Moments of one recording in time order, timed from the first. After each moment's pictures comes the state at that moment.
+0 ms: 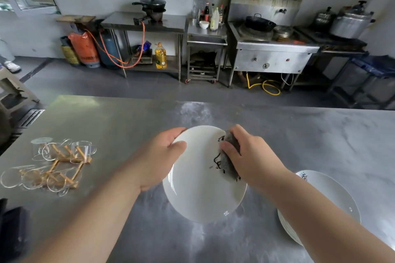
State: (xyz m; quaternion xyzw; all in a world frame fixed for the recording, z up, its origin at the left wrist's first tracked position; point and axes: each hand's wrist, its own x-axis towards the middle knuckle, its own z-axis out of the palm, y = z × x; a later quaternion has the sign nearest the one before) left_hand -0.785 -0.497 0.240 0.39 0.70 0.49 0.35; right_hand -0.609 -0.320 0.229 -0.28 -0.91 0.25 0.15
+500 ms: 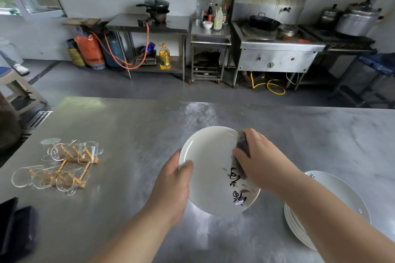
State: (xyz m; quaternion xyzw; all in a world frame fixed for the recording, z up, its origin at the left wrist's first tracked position) left_hand -0.729 -0.502 0.183 0.19 0.65 0.66 0.34; right_hand -0.606 -0.314 0.223 -0.35 -0.90 0.23 0.08
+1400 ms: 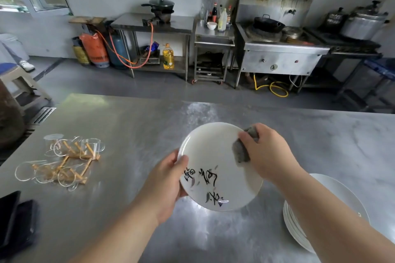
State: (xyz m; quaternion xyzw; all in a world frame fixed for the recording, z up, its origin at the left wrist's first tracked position) left_hand -0.745 -0.508 0.180 0.14 0.63 0.66 0.40; right_hand -0.614 -0.301 0.230 -0.40 -0.85 0.28 0.19
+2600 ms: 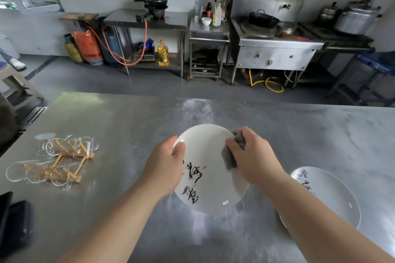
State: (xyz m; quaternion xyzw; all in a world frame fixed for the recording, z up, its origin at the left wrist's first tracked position) left_hand -0.754 -0.487 0.192 0.30 0.80 0.49 0.18; right_hand -0.607 -0.316 0.205 -0.40 -0.84 0.32 0.18
